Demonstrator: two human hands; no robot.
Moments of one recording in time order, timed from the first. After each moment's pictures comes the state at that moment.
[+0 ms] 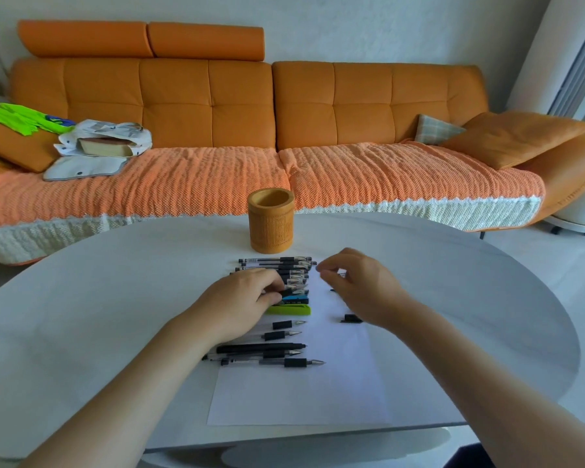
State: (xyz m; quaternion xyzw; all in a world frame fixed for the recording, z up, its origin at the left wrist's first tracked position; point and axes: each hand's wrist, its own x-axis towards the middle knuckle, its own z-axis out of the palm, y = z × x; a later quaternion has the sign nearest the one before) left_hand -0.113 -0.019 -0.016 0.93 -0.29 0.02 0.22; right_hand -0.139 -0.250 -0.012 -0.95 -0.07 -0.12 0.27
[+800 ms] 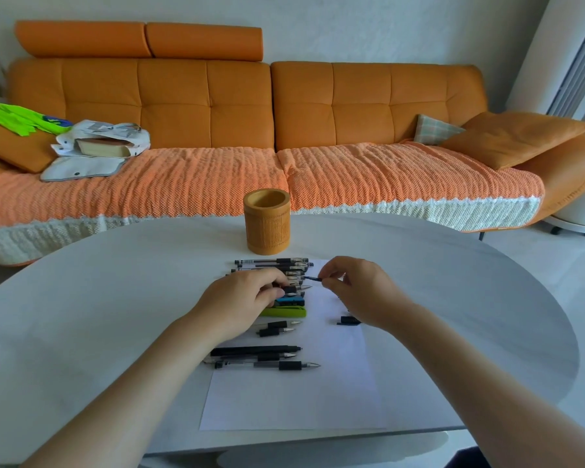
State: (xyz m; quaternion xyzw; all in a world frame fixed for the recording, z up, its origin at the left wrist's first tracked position) left_hand -0.111 -0.030 -0.017 0.93 -0.25 0.02 0.25; right_hand -0.135 -0.258 -0.016 -0.95 -0.02 -0.06 0.30
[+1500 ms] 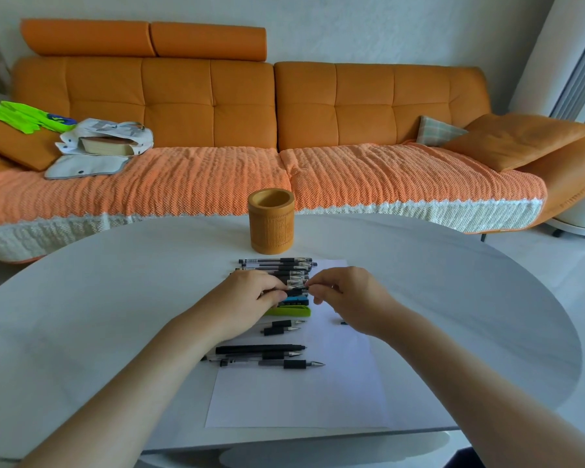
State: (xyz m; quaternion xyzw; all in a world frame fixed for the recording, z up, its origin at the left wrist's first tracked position) left_hand -0.116 -0.025 -0.009 0.92 -0.26 -0.03 0.29; right_hand -0.143 -0.238 -0.015 -0.94 -0.09 -0.02 0.34
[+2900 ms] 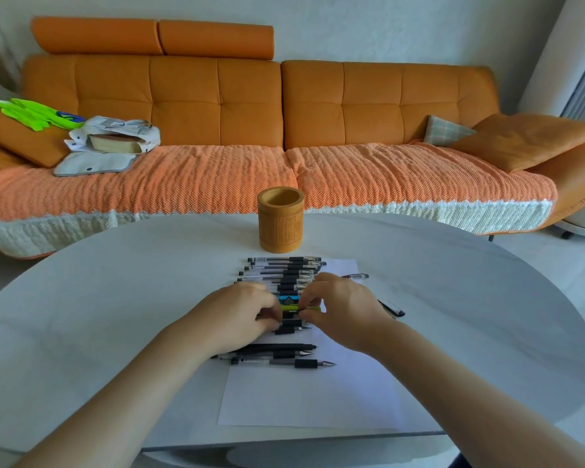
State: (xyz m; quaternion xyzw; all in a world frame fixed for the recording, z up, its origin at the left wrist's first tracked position) left_hand -0.118 0.000 -0.023 0.94 -0.30 -0.03 0.16; right_hand -0.146 -0.208 -0.030 -0.97 -0.14 -0.06 0.20
